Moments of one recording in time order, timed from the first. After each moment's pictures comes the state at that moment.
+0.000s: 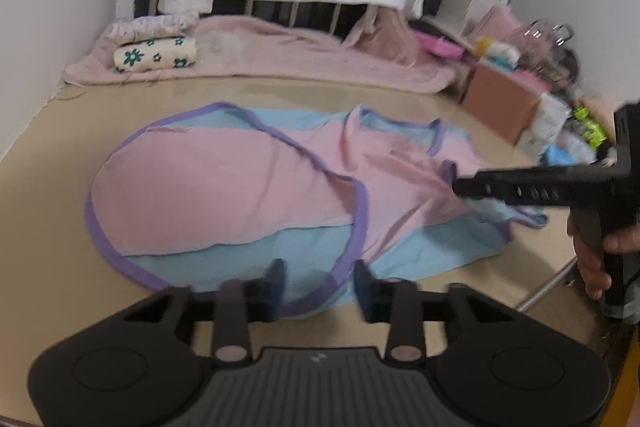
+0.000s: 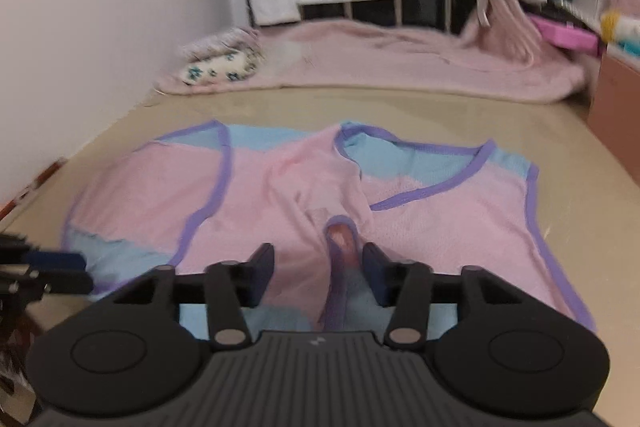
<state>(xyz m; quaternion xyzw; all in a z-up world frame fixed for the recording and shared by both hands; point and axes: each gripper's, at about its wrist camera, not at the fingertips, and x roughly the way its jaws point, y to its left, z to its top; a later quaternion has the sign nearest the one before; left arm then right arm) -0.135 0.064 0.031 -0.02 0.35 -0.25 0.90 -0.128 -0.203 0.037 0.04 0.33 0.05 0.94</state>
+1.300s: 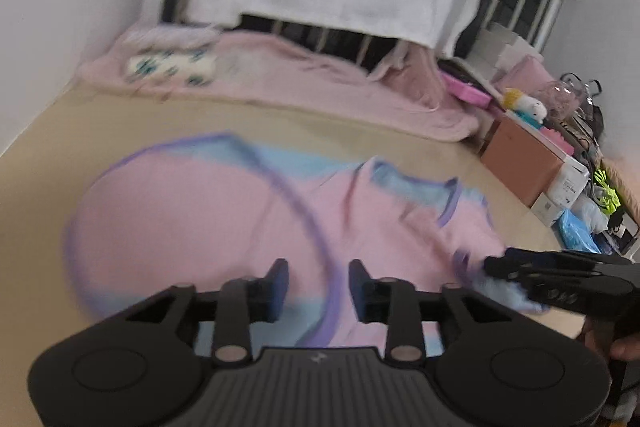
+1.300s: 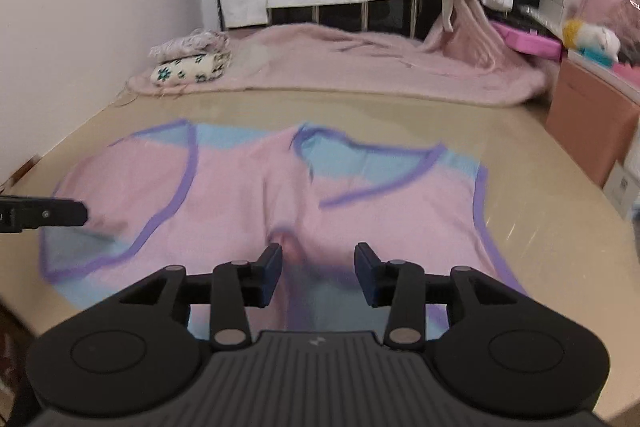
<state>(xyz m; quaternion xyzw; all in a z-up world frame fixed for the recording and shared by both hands) -0.078 0.014 0.044 -0.07 0.33 -0.22 0.92 -0.129 -0.215 0.045 0.02 0.32 0.00 0.95</state>
